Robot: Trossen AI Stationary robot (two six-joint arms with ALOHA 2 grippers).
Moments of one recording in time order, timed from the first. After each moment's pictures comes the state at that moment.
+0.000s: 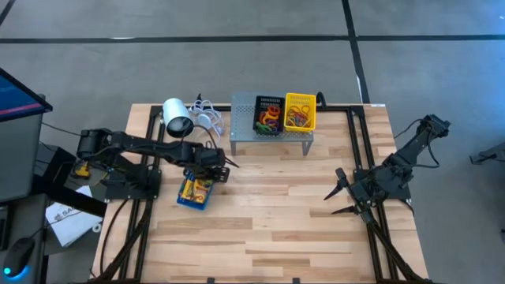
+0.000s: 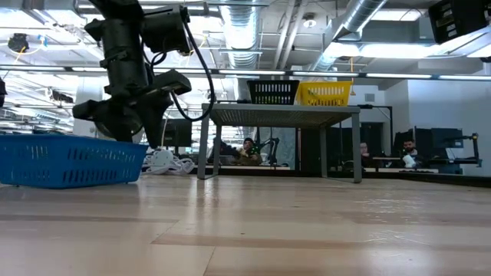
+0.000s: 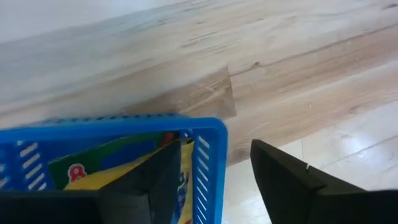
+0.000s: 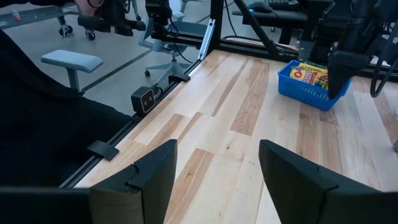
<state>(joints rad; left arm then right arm) 0.08 1.45 0.82 -0.62 0.02 -1.25 0.74 0.48 0.42 -0.25 0.31 0.08</state>
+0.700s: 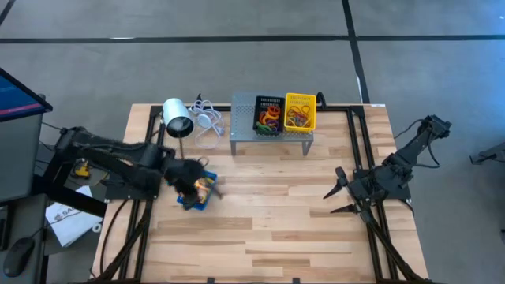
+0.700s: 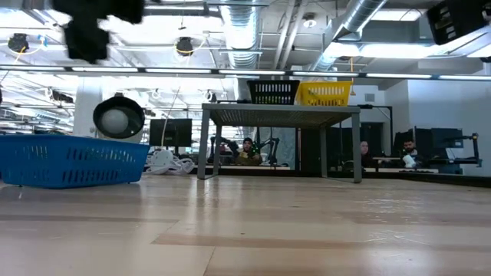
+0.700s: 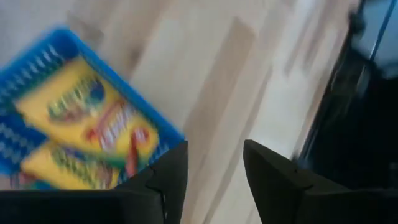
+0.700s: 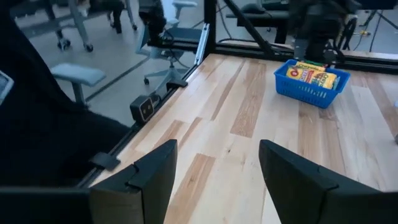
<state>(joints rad) -0.18 1.14 0.96 -0.89 0.14 -0.74 0.72 0.48 0.42 -0.24 0.32 0.13</state>
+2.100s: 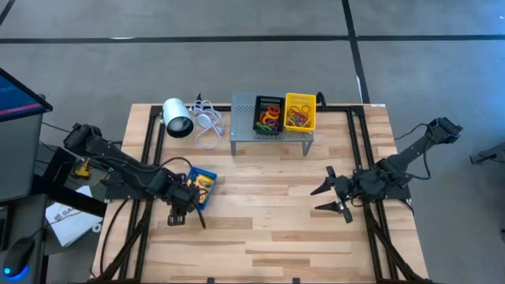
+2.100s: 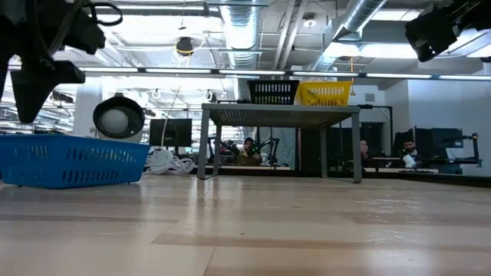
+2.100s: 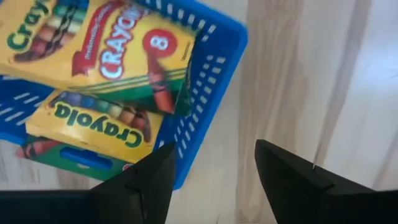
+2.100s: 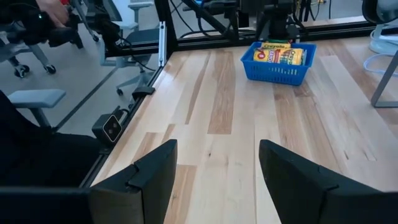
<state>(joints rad) -0.45 1.25 0.81 -0.98 0.00 -0.53 0.60 0.69 0.42 -0.07 0.34 0.29</state>
